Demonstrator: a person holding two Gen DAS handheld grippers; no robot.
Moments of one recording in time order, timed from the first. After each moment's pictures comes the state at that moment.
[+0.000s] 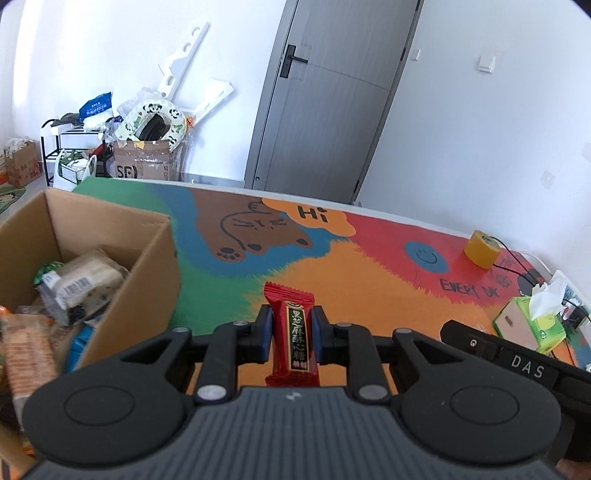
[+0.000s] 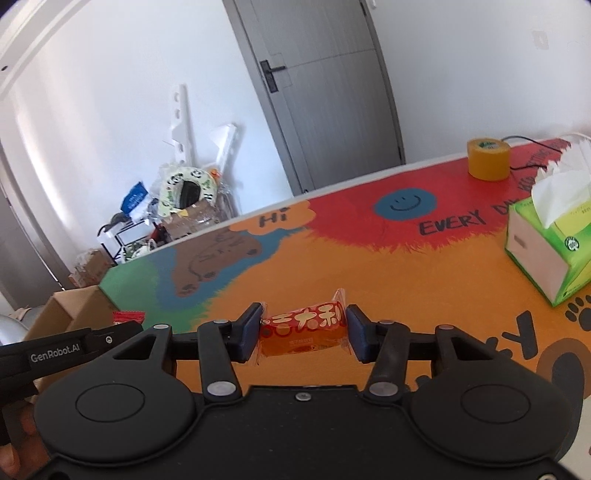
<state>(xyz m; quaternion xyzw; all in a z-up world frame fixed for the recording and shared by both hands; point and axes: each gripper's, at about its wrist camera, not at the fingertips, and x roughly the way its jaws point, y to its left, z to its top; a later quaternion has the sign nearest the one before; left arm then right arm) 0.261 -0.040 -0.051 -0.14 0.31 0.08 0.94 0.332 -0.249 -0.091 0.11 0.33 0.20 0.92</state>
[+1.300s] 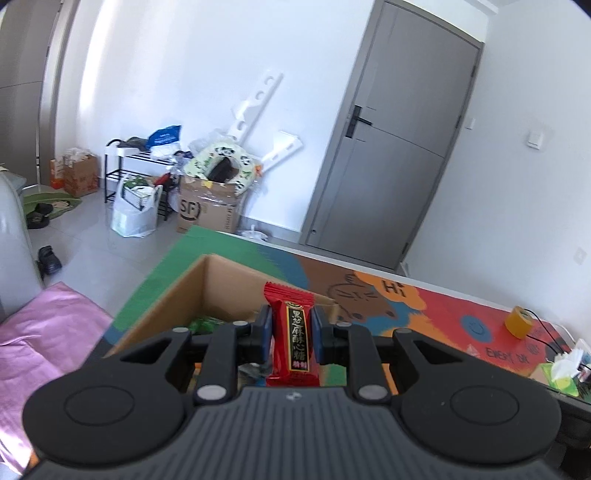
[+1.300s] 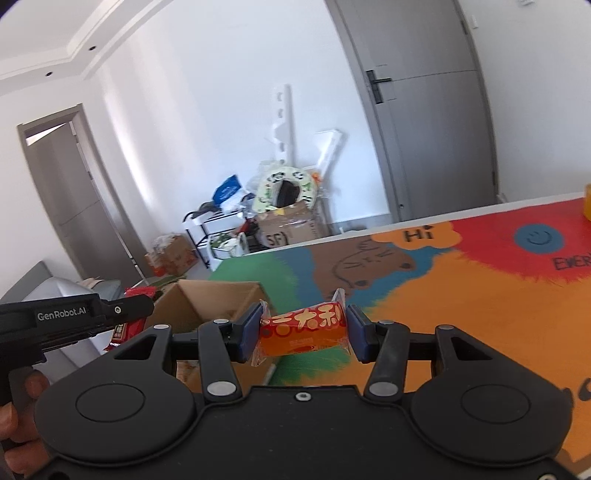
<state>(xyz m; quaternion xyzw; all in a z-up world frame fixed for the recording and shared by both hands) 0.178 0.070 -0.001 -0.17 0.24 0.17 0.94 0.291 -0.145 -0.048 0.09 0.29 0.33 0.89</state>
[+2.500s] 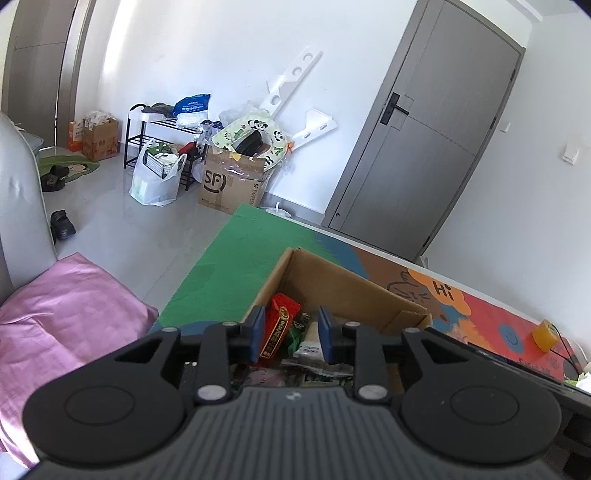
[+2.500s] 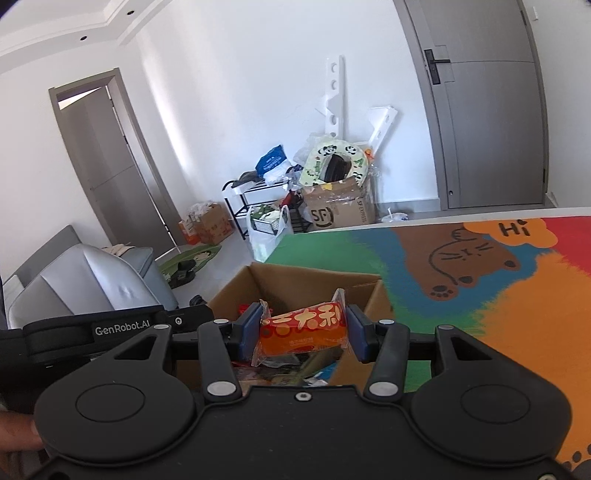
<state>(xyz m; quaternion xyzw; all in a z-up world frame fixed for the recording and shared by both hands) 0.183 0.152 -0.025 -0.22 0.27 0.19 0.92 0.282 -0.037 -0.044 0.06 0.31 0.39 0.86</state>
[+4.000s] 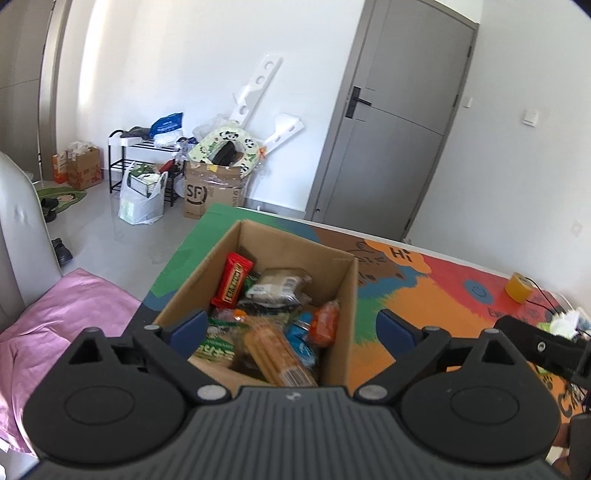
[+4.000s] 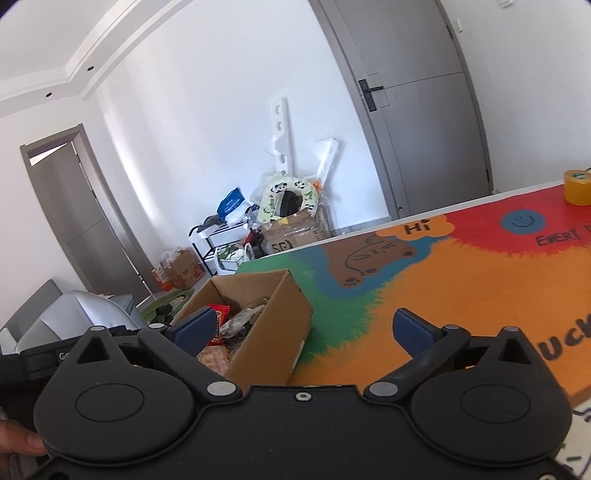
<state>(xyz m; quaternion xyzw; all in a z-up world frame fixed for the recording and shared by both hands) 0.124 0.070 0.000 -0.16 0.27 0.16 0.94 0.231 -0.165 -0.032 0.13 0.28 0.32 0.90</state>
